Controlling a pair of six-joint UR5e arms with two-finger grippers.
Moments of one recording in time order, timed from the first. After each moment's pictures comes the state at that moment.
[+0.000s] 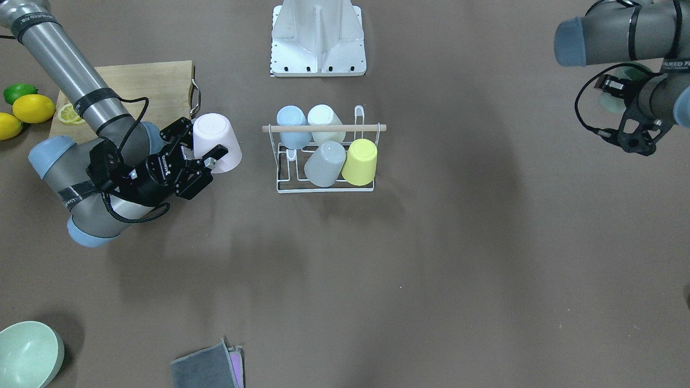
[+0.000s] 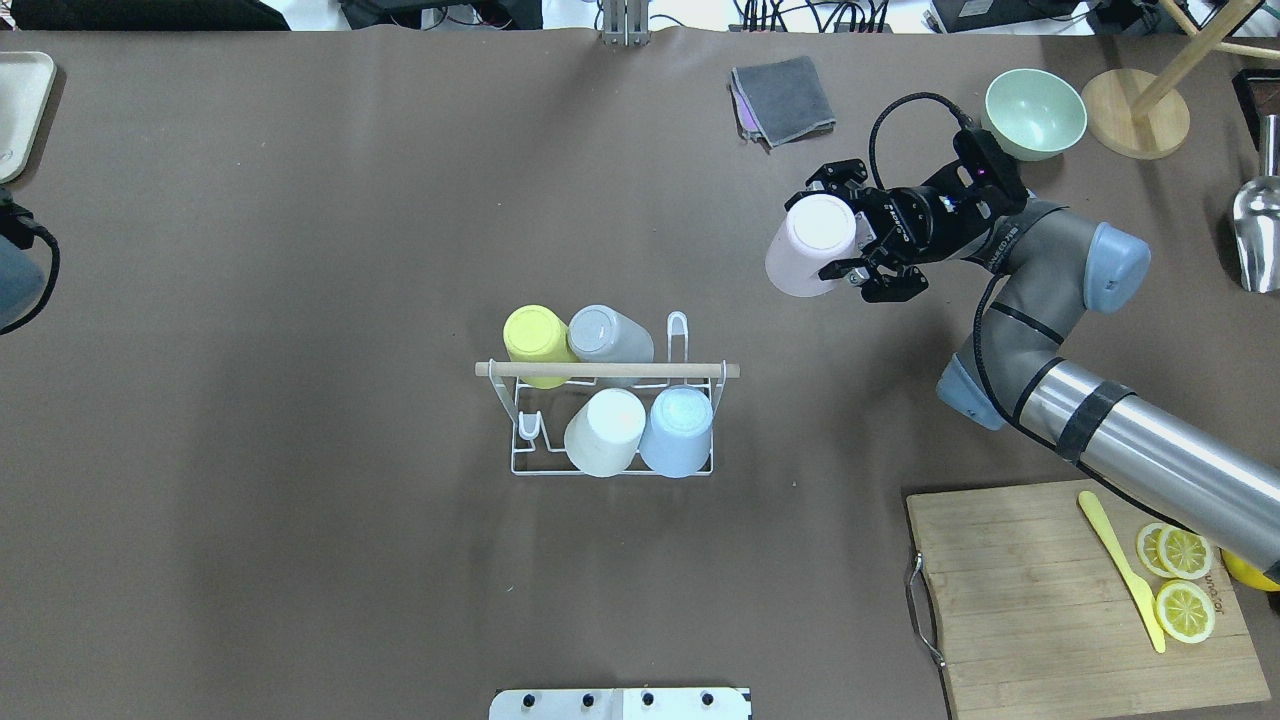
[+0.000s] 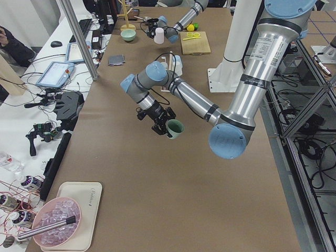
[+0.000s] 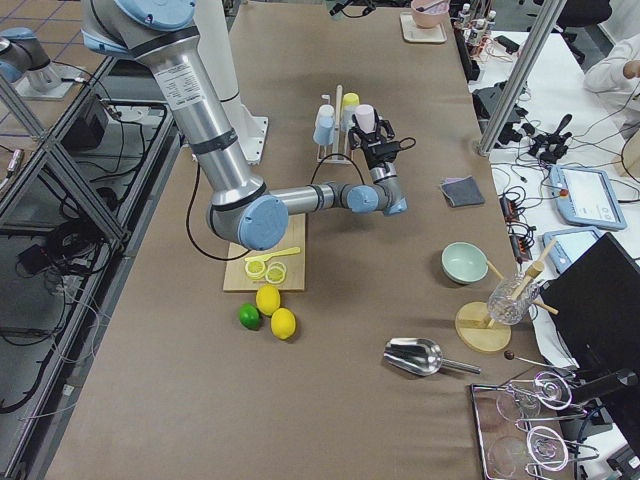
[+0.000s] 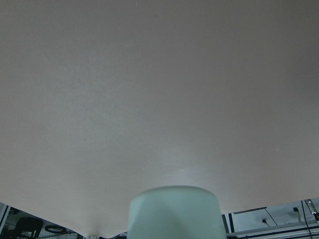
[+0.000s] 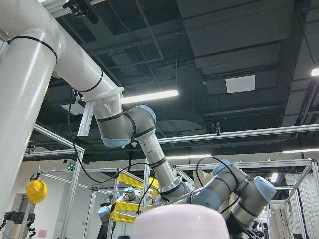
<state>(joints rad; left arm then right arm) -1.11 -1.87 -1.89 -0.43 -2.13 0.43 0.79 -1.06 1.14 -1.60 4.28 -2.19</state>
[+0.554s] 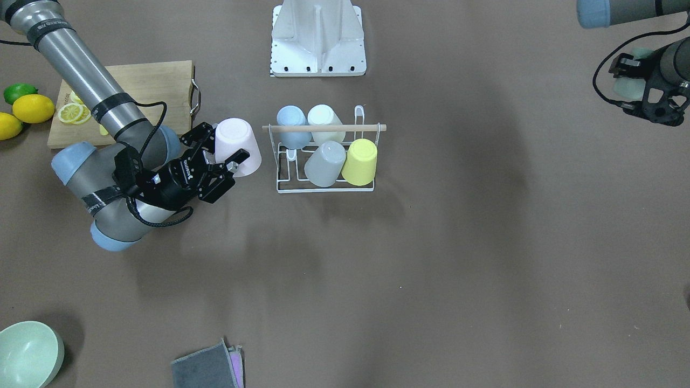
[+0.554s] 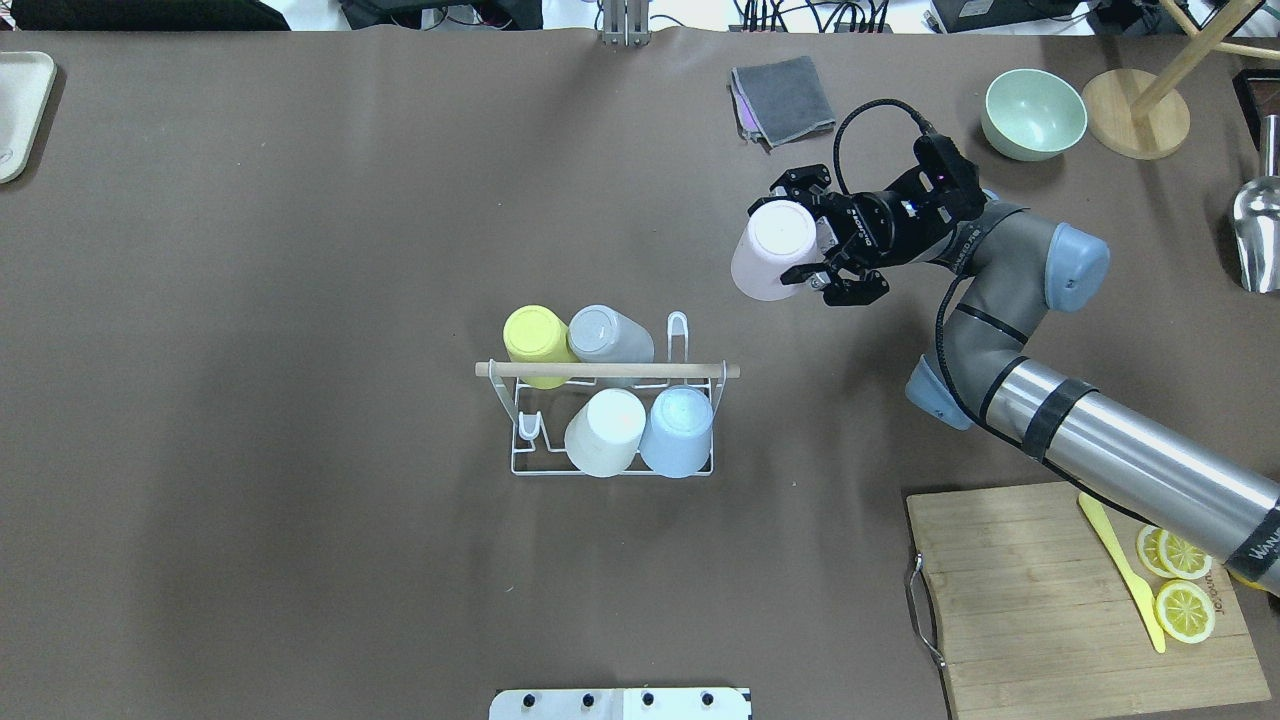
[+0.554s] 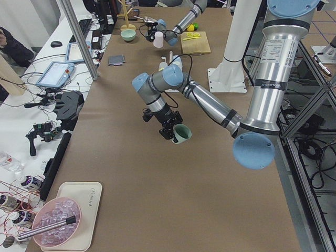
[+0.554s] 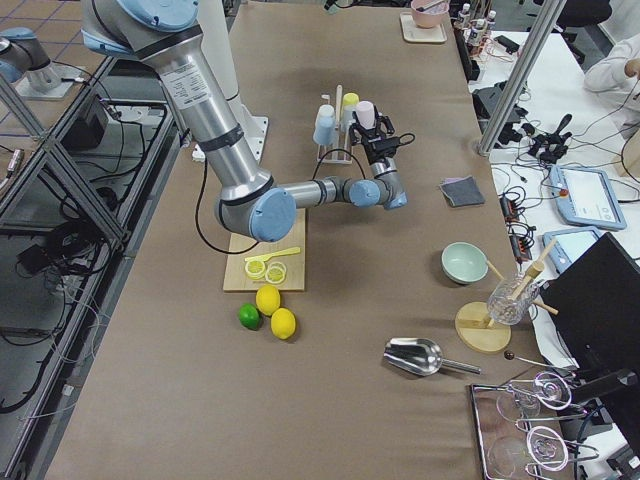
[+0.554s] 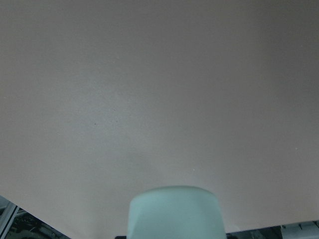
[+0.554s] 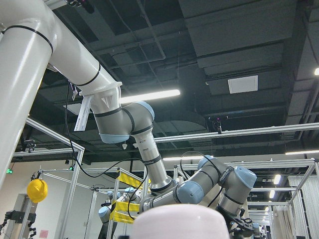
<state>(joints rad) -1.16 -1.67 -2.04 -0.64 -2.13 0.31 0.76 -0.99 1.07 -1.60 4.27 -2.22</state>
